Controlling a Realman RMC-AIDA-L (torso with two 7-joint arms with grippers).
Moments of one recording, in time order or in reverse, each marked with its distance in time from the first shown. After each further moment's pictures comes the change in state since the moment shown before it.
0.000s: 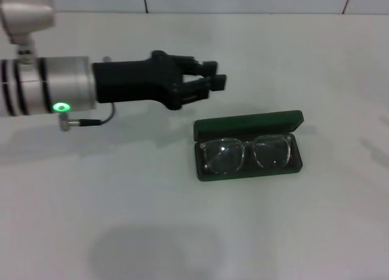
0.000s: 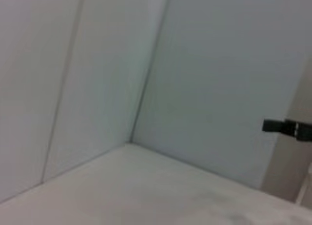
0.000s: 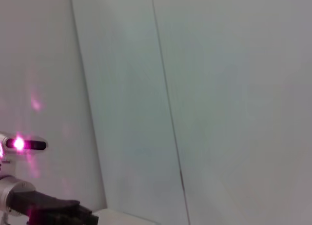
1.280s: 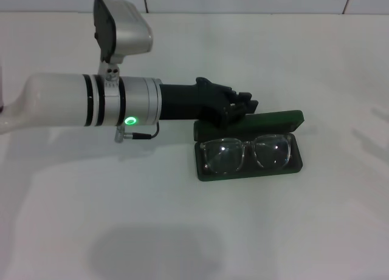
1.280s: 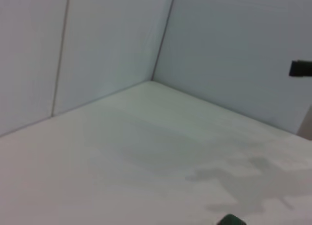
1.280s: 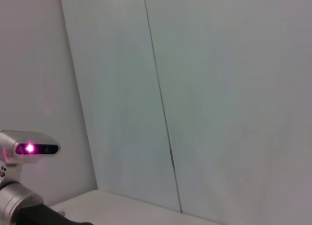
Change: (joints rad) left arm -0.089 -0.013 0.447 -0.170 -0.255 -0.390 0.012; right arm 0.068 -0.005 -0.010 0.110 -0.089 0.106 -0.087
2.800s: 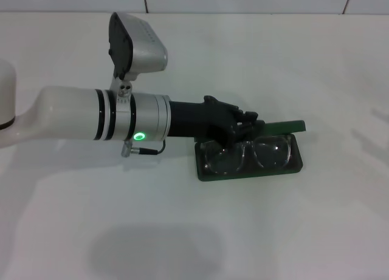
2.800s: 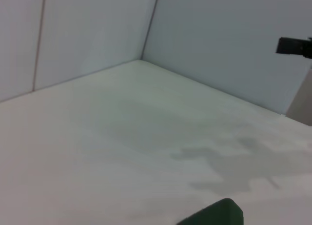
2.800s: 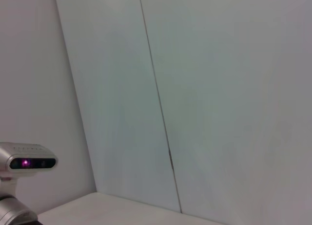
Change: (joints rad) left arm 0.009 0.001 0.144 -0.014 -0.081 -0.043 -0.013; right arm 0.003 -0.004 0.006 0.052 -0.004 0.011 -0.028
